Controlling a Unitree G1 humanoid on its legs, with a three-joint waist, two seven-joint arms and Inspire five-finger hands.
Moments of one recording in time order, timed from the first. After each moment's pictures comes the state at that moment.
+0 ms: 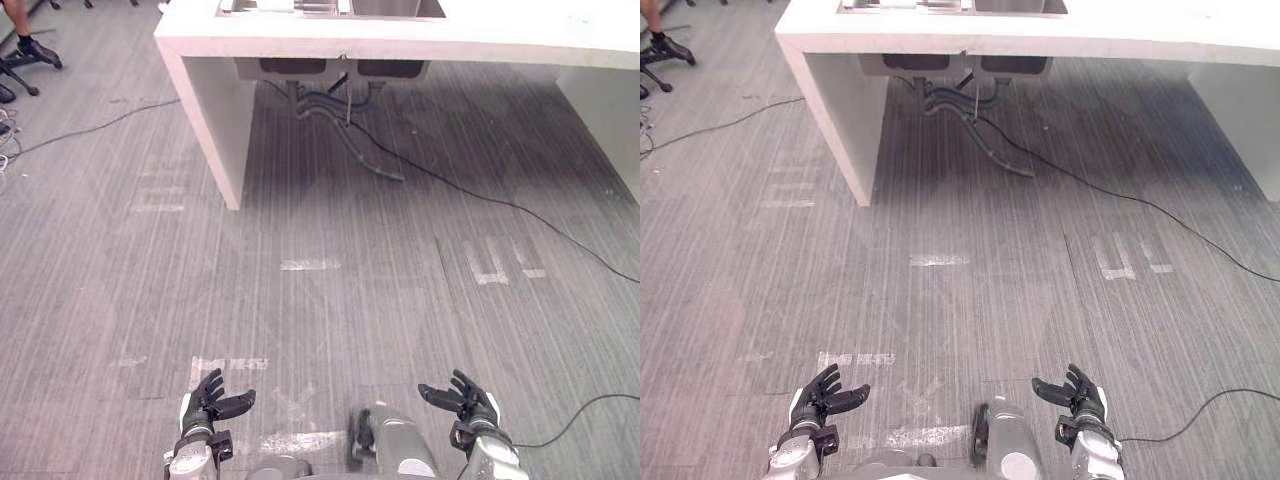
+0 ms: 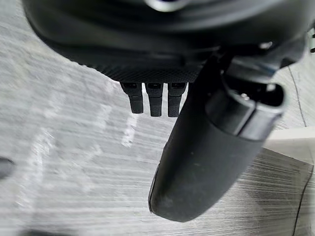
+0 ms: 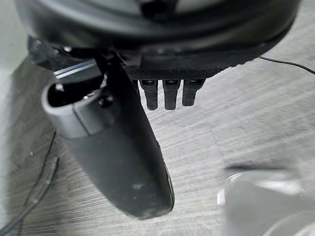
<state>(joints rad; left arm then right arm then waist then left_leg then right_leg) 0.07 0.16 0.10 0.80 -0.22 -0.13 0.13 0.05 -0.15 -0.25 0.84 0.18 -0.06 -0.07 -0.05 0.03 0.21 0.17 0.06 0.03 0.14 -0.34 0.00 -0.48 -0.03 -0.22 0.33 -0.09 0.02</state>
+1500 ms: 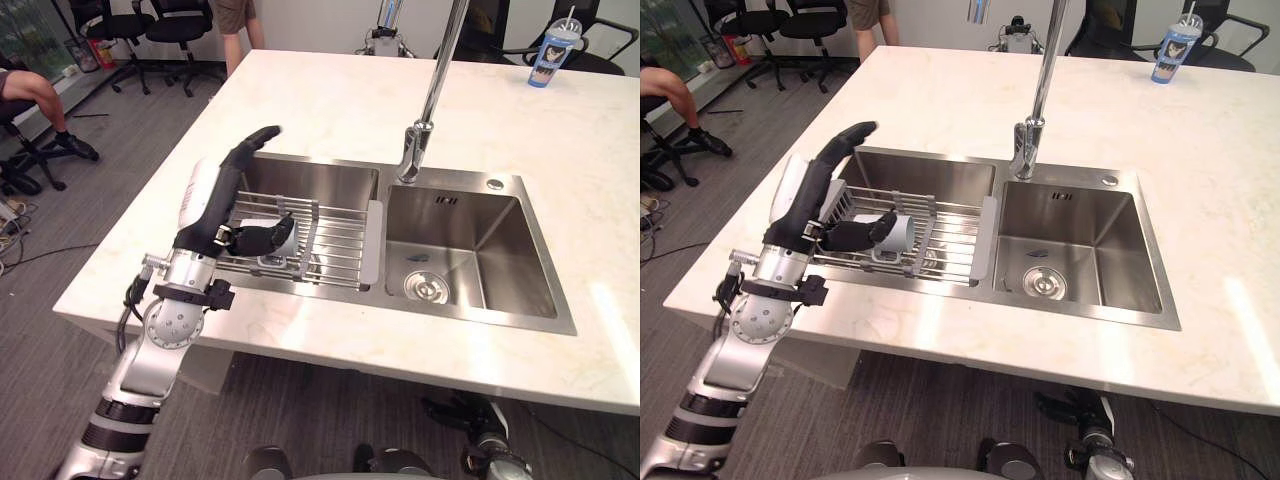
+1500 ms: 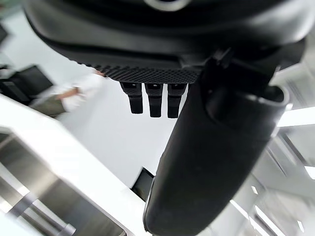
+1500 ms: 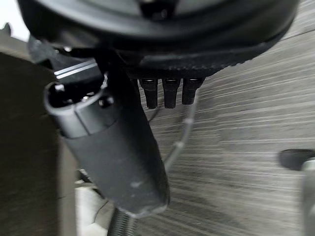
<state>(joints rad) -0.22 0.62 -0.12 -0.20 0.24 -0.23 0.11 0.20 -0.19 -0.17 0.71 0.20 -0.11 0.02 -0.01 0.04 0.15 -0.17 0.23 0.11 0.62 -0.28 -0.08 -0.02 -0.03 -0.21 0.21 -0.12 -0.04</state>
